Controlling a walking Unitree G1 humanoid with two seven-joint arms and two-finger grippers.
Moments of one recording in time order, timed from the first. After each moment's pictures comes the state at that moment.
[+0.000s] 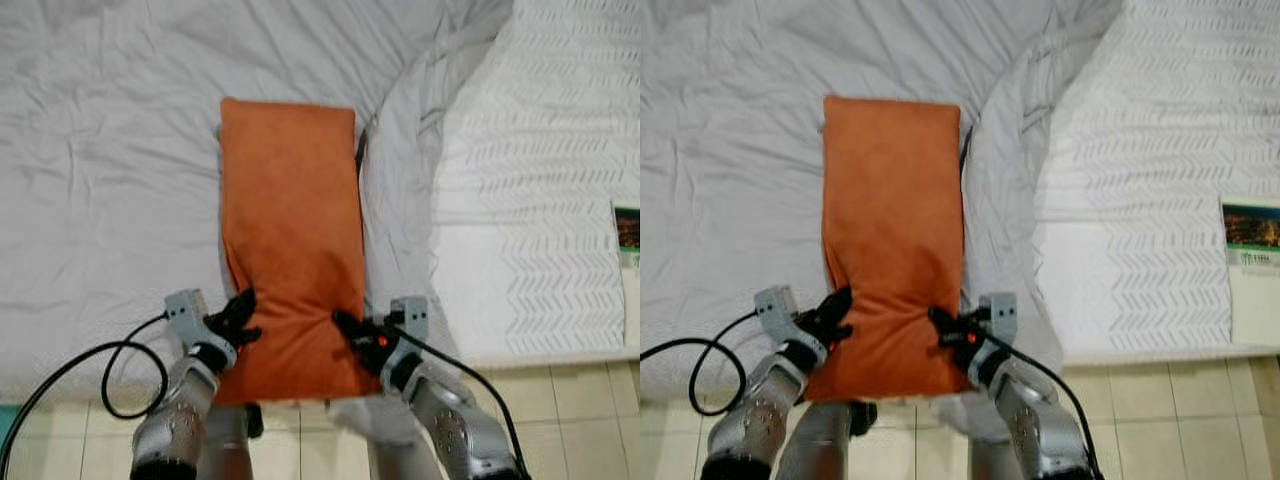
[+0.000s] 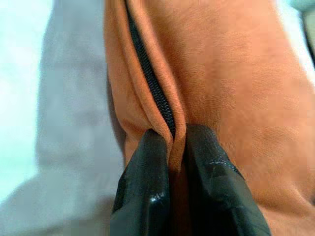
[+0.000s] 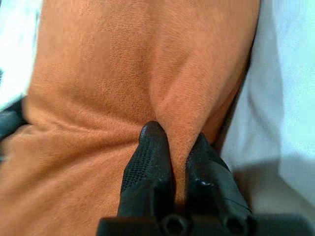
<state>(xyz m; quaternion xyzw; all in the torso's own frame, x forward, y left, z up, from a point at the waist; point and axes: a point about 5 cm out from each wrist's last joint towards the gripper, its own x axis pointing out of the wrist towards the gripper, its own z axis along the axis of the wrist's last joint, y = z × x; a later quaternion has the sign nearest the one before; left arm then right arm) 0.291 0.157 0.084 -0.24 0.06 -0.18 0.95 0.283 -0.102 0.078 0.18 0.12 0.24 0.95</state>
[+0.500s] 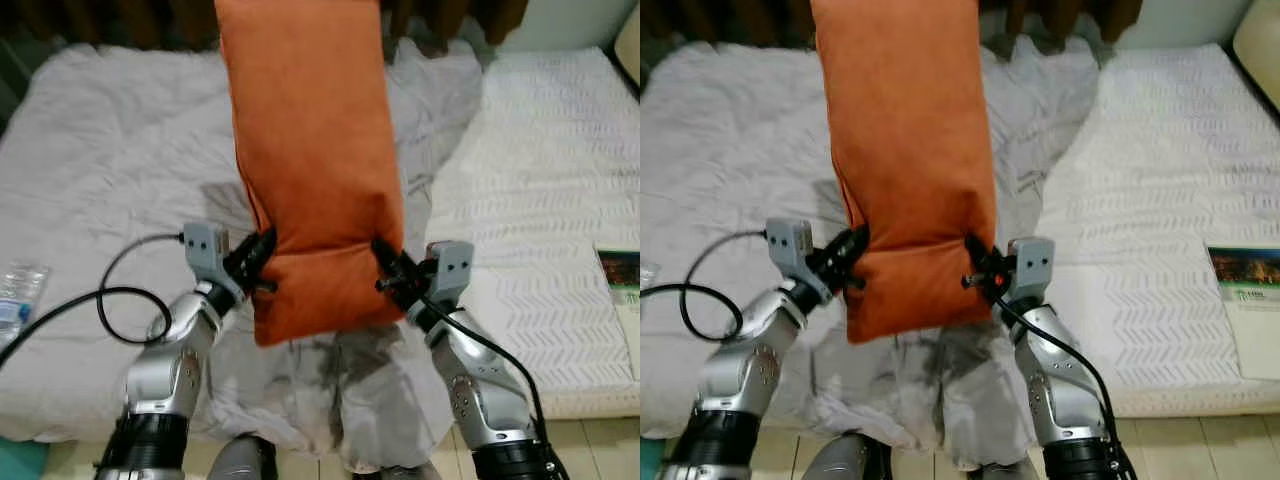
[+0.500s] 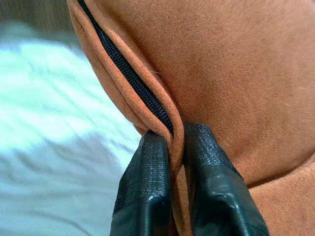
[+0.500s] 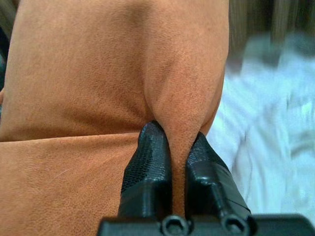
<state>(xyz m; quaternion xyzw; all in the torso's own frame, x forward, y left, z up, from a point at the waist) 0.324 0.142 0.164 -0.08 -0.05 -0.24 0.97 0.299 -0.127 0.155 0.07 -0.09 0.17 0.98</state>
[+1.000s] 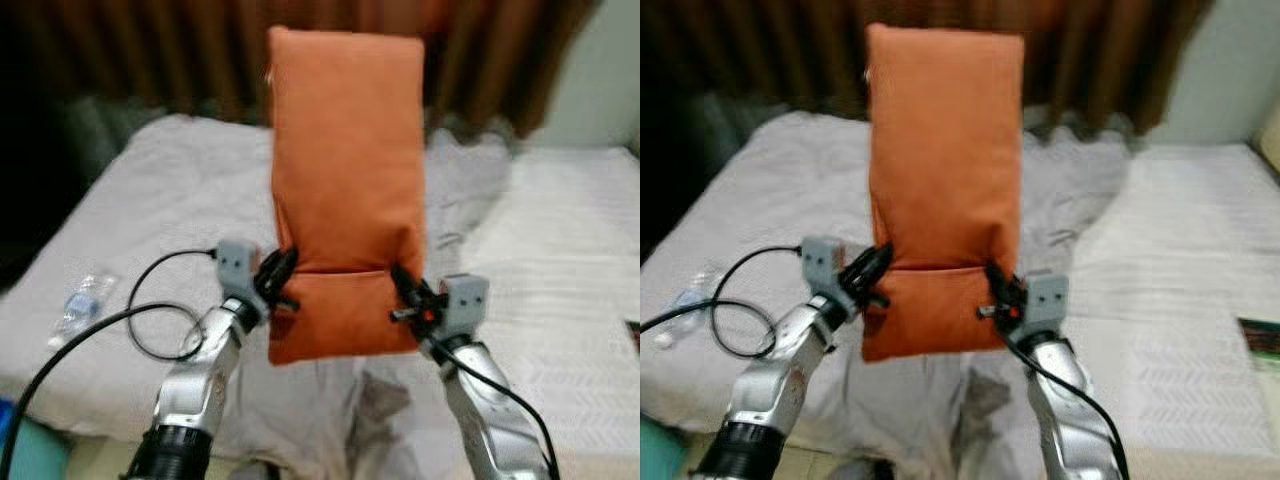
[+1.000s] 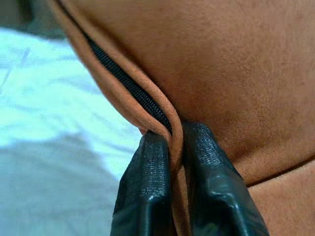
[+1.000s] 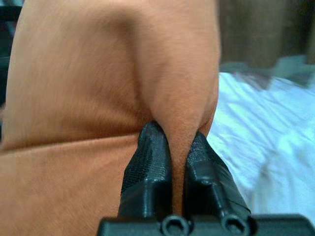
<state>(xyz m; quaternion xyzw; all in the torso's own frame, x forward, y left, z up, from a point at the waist) 0.306 0.118 0.092 -0.11 0.05 -0.22 0.97 0.277 -0.136 0.109 0.04 -0.02 0.13 0.99</state>
